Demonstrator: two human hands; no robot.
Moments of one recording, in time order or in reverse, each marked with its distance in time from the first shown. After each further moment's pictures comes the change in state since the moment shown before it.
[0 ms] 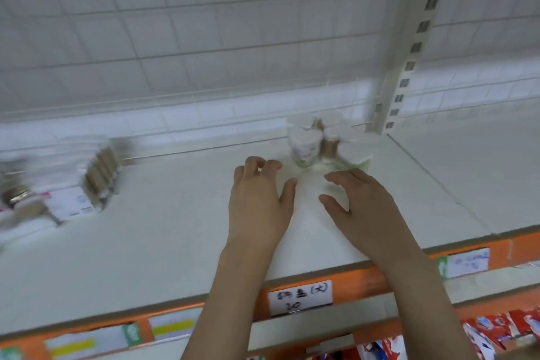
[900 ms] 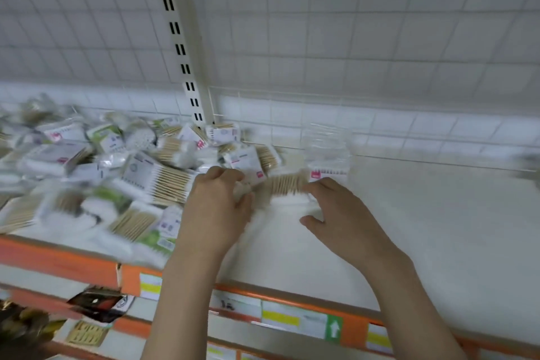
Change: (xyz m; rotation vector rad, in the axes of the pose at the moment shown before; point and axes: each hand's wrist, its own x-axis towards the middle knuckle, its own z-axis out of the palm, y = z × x) left_hand -0.053 -0.316 -0.274 0.238 0.059 -0.329; right_hand 0.031 -0.339 0.192 0.061 -0.356 -0.393
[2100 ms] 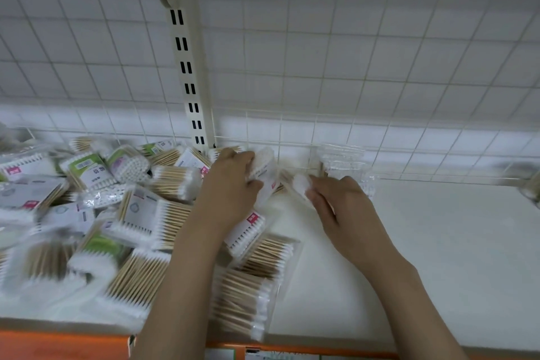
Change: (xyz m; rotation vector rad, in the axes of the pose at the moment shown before) left_hand 0.088 -0.039 -0.002 -0.149 -0.098 0.161; right_hand 0.040 -0.043 0.007 -0.003 0.399 -0.075
